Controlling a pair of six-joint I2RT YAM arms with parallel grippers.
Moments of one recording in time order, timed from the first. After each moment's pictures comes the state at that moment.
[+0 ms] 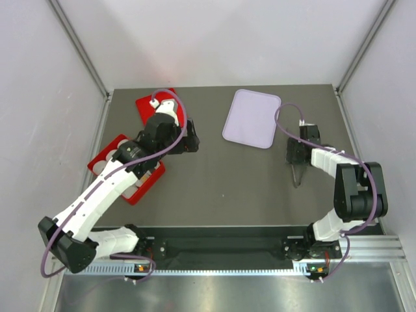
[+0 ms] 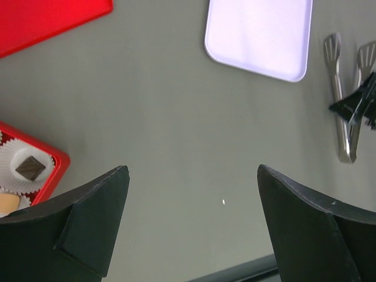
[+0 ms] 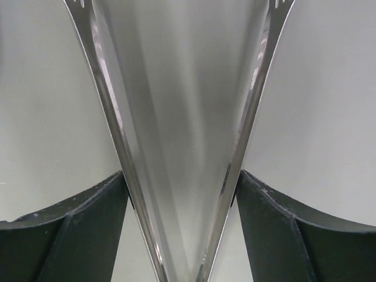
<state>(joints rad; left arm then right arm) -0.61 1.17 1.22 -0.64 -0.20 -0.52 0.04 1.58 0.82 -0.22 0.16 0.16</state>
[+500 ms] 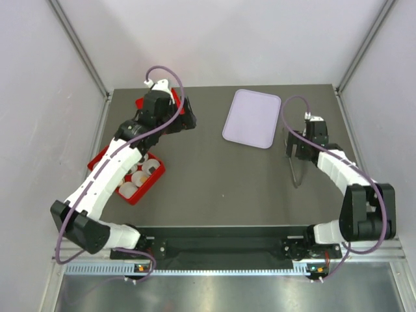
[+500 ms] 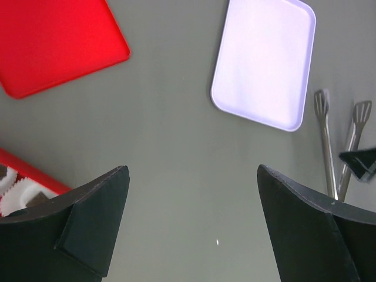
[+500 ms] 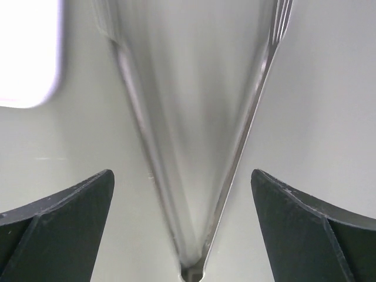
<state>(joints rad) -0.48 1.34 1.42 -0.62 -0.15 -0.51 0.04 1.41 0.83 -0.30 0.13 0.16</state>
